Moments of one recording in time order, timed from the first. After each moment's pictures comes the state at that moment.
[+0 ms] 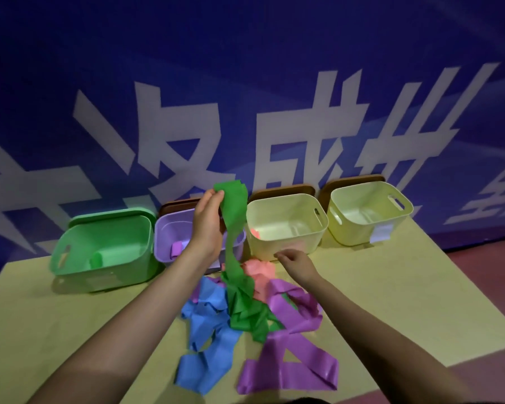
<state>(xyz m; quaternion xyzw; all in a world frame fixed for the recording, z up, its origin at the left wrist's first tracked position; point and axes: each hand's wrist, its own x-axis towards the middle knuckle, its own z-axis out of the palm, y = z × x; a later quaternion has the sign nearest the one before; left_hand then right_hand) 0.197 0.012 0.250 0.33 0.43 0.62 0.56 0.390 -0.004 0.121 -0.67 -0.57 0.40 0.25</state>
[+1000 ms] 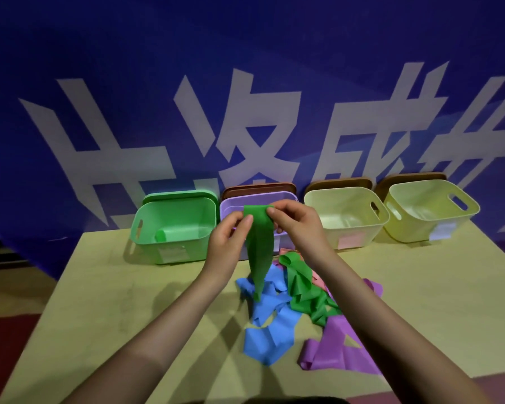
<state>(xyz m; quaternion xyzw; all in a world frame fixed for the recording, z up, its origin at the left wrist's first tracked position) 0.067 -0.096 0.249 0.51 0.49 0.57 0.42 0.205 -0.057 0.252 -0.43 -0.58 0.47 0.50</state>
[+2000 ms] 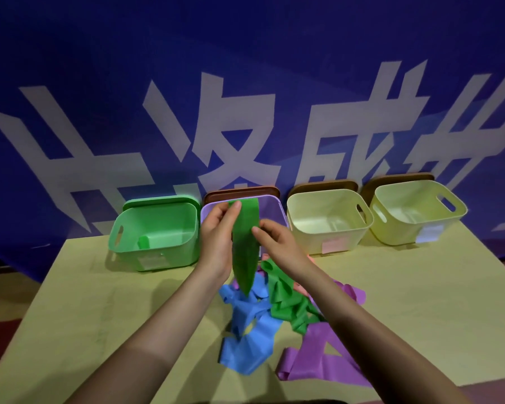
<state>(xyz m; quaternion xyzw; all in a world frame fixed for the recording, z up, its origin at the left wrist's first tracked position) 0.123 -0.058 0.254 0.30 0.47 0.65 0.52 0.242 -0.042 0.215 -0.42 -0.64 0.49 0.42</state>
